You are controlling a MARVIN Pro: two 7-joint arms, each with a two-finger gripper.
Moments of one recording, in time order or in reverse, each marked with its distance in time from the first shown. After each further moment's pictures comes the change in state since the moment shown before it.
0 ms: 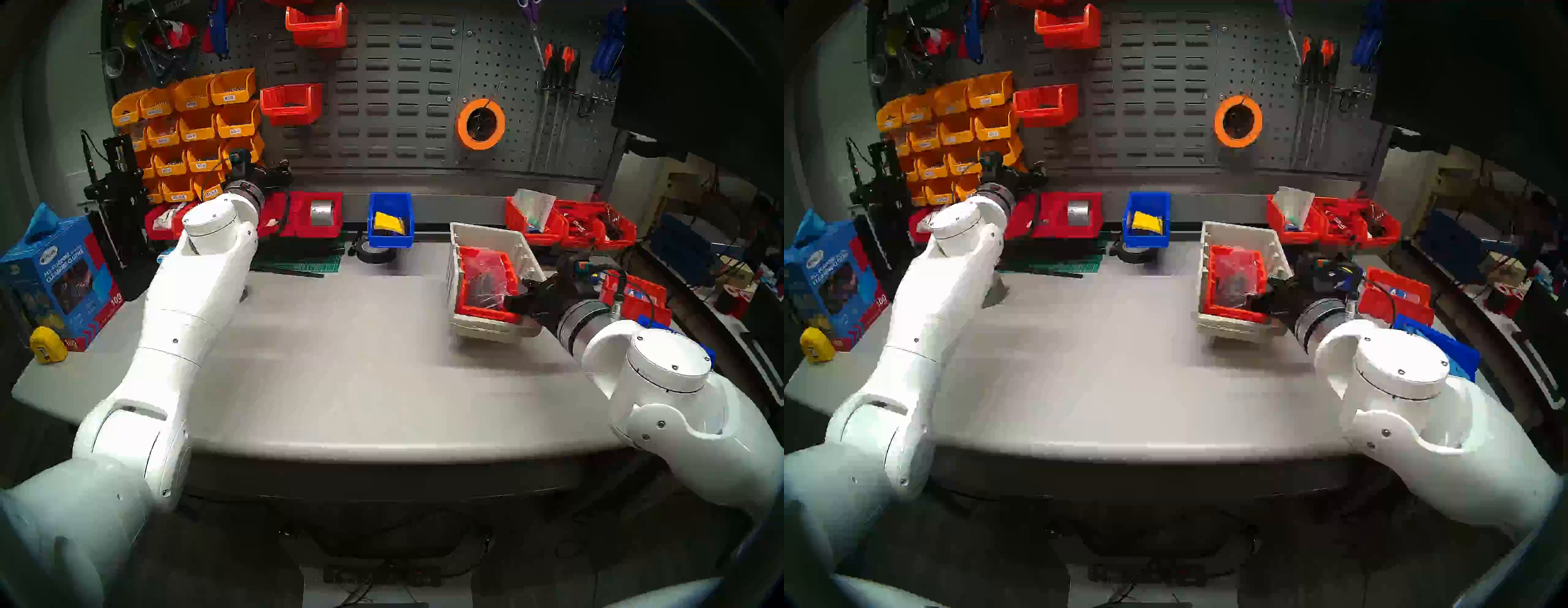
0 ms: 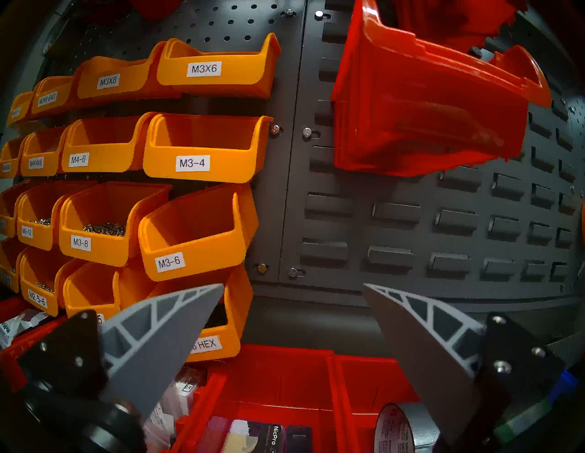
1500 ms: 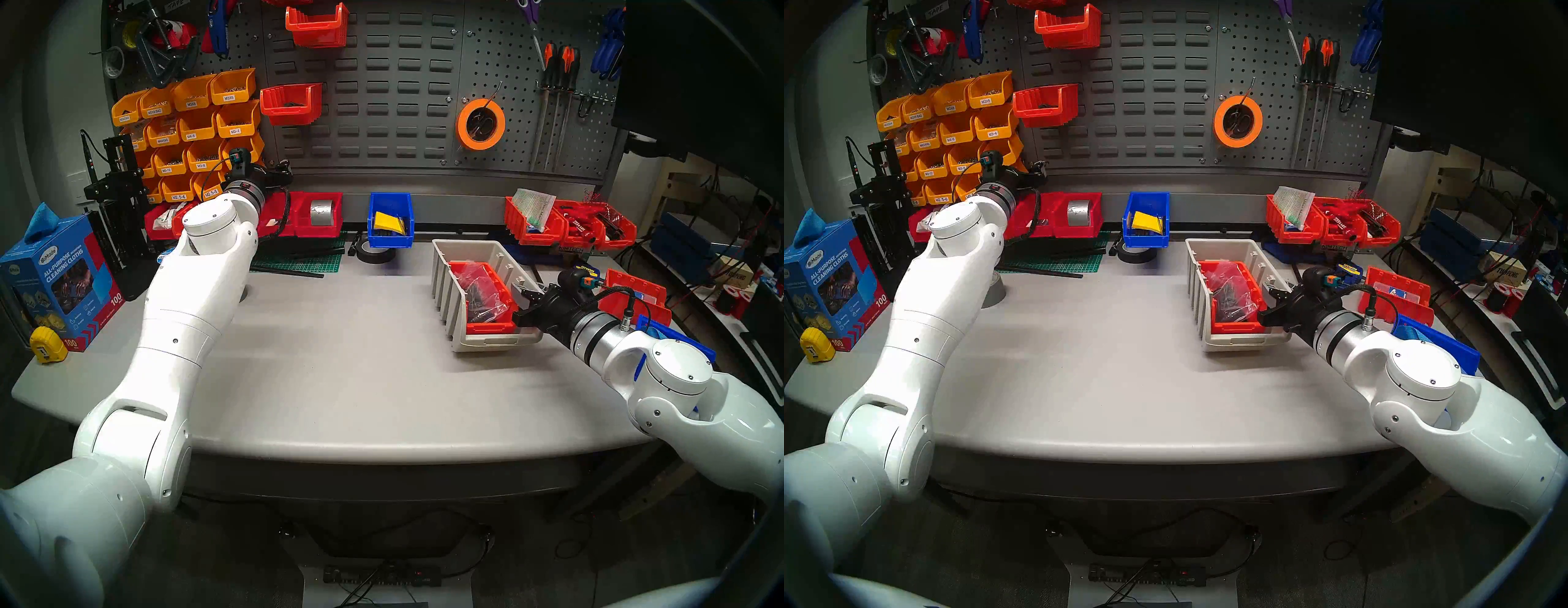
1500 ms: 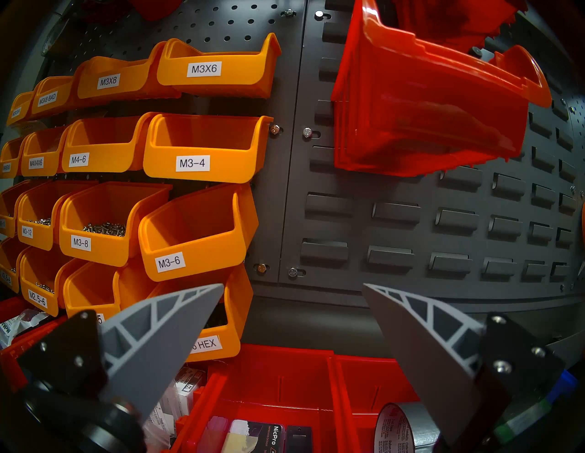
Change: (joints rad) left arm 0.000 0.000 0.000 0.000 0.000 0.000 0.001; right arm -0.144 0.069 0.097 0.229 -0.103 -0.251 0.484
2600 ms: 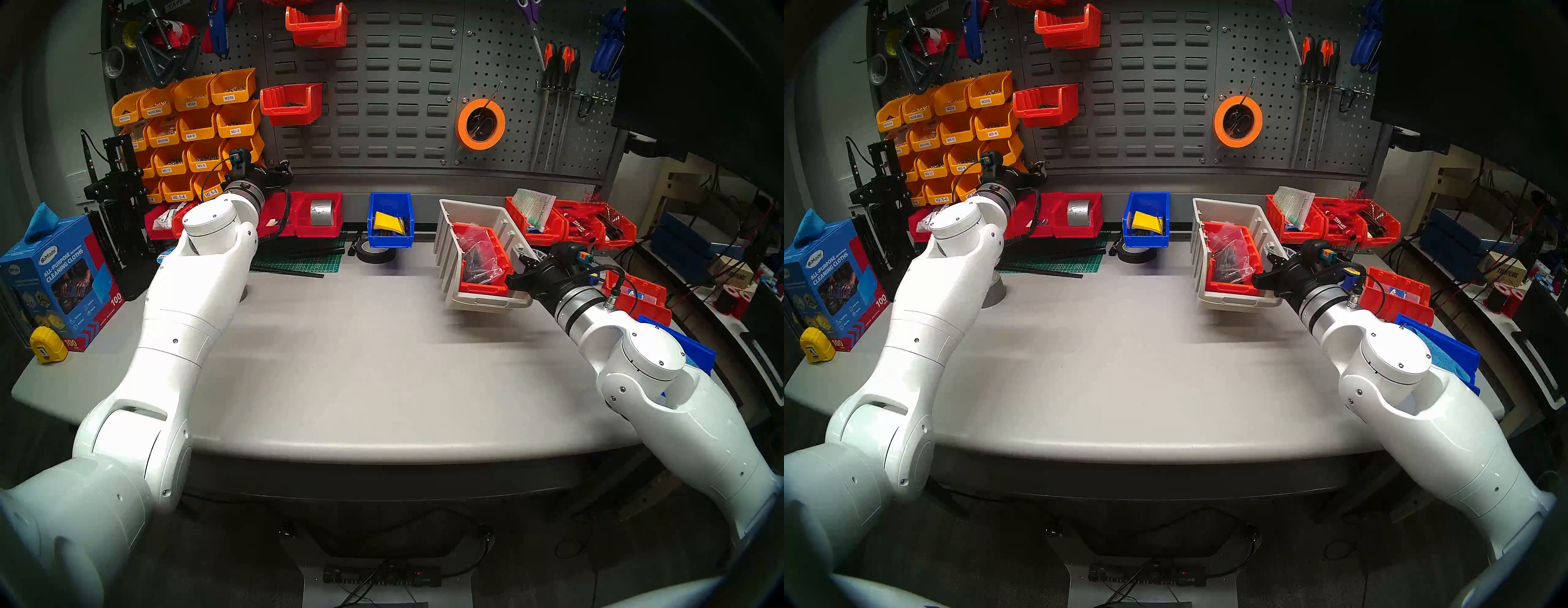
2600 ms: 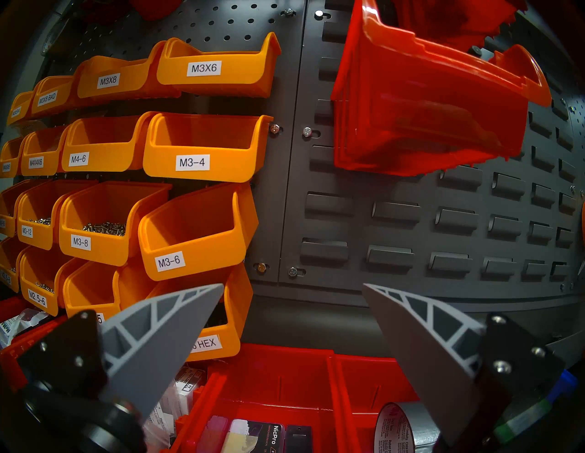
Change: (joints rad) left arm 0.001 0.000 0.000 0.000 0.000 0.000 -0.001; right arm 0.267 -0.278 -0.135 0.127 -0.165 0.003 -0.018
